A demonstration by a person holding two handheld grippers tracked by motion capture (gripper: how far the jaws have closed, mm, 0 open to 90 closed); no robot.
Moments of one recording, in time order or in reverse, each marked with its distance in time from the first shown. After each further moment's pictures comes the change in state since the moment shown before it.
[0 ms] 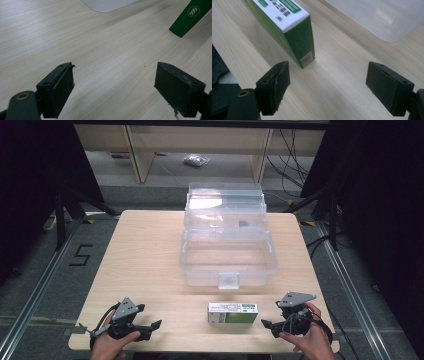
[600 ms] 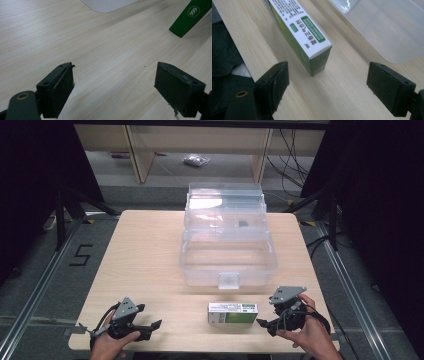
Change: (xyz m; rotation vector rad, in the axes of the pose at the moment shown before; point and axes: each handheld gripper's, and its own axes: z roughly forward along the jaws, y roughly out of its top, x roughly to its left) left arm 0.000 0.000 0.000 -0.005 0.006 0.000; right arm 0.012 0.036 -0.011 0.083 0.038 -0.133
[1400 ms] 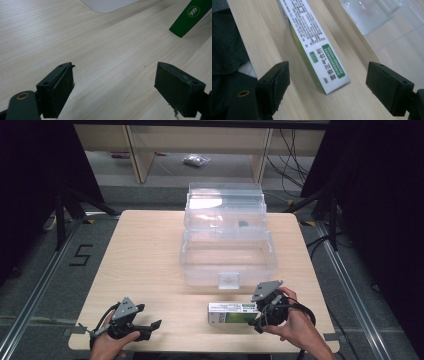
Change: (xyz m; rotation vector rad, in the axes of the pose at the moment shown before) left arm 0.000 0.000 0.000 -0.006 -0.005 -0.007; right arm 0.014 0.039 0.016 0.064 0.048 -0.129
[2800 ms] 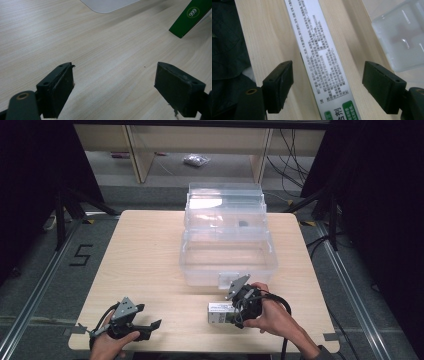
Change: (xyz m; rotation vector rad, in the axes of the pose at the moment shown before) left arm 0.000 0.000 -0.001 0.003 0.004 0.002; right arm 0.006 0.043 0.043 0.107 0.110 -0.108
